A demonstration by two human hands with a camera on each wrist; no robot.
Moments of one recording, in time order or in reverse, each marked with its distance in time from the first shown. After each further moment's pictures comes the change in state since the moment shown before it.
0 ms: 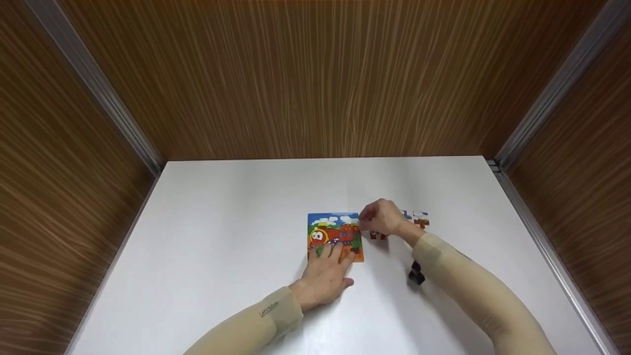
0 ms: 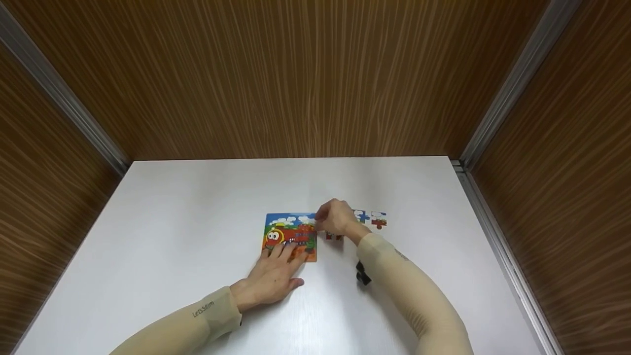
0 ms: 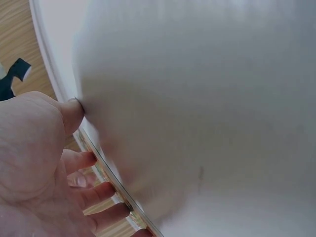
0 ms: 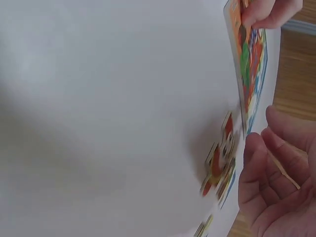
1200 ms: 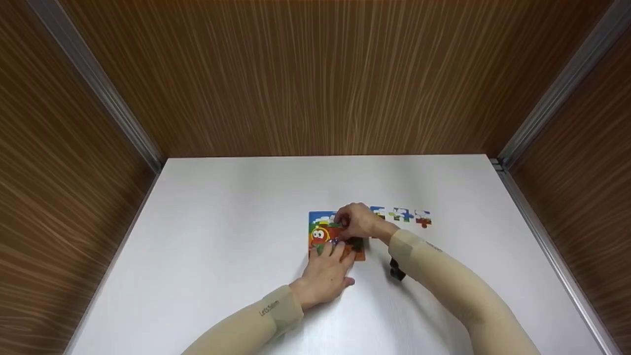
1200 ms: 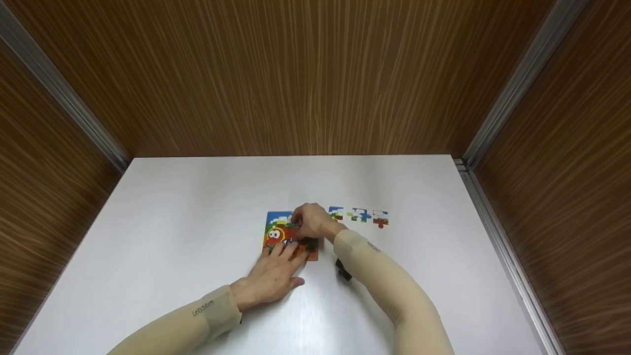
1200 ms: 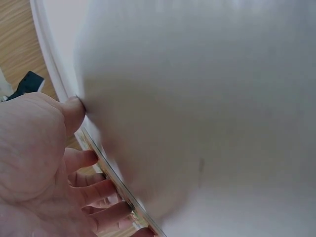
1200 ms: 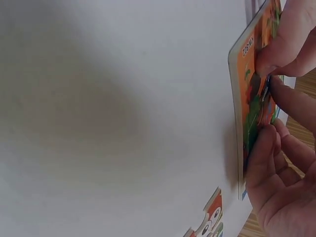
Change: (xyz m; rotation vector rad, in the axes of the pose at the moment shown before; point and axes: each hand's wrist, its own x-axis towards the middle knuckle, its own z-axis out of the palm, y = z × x) left_hand -0.004 -0.002 -0.001 0.129 0.032 0.041; right_hand 0.026 -0.037 0.043 -0.039 -0.183 -0.084
